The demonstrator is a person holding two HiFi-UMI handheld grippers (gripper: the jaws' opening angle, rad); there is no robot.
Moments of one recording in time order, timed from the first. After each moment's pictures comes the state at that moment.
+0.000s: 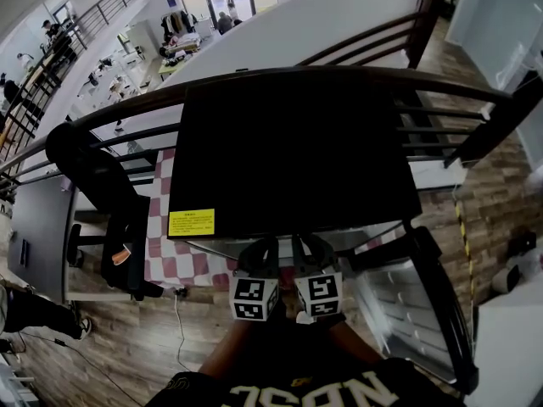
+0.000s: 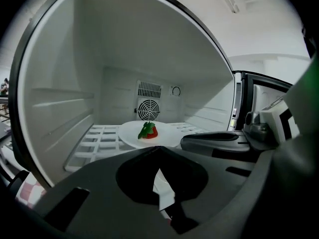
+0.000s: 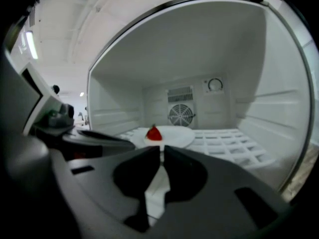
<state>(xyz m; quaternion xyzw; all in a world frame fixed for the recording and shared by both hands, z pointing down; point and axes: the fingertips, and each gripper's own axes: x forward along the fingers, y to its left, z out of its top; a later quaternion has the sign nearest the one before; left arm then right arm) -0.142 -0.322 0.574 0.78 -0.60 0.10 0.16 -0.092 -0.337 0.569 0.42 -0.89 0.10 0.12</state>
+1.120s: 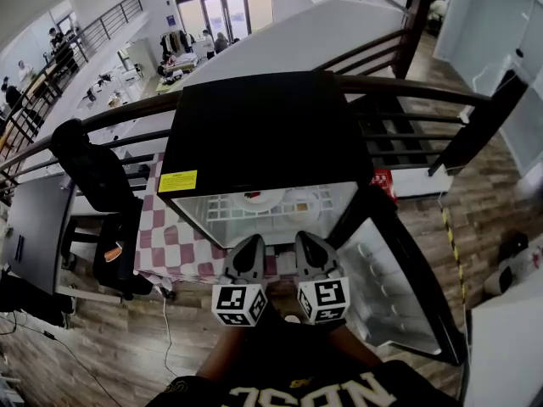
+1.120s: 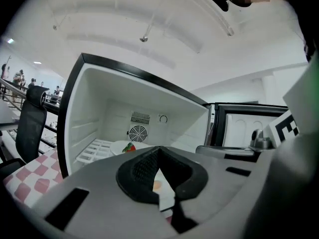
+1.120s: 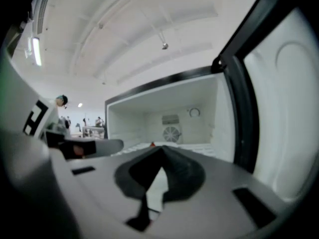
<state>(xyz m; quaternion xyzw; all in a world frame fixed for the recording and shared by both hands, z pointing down) -0.102 -0.253 0.506 0.76 -0.63 -0.03 0.11 -0.009 -0.272 0.512 0.44 -0.89 0.08 0.04</state>
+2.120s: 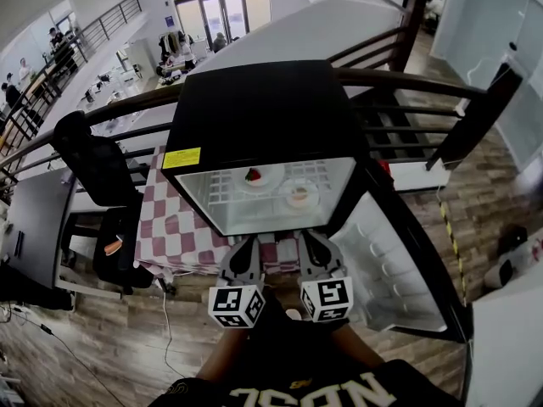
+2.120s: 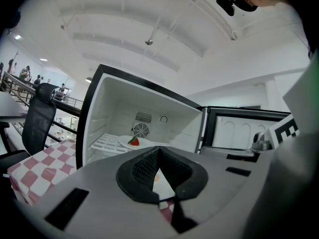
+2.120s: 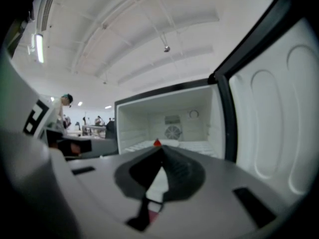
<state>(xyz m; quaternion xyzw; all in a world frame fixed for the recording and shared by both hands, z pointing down) -0.104 -0.199 0.513 0.75 -0.64 -0.05 0.13 0.006 -0.225 0.514 0.45 -0.89 0.06 0.04</state>
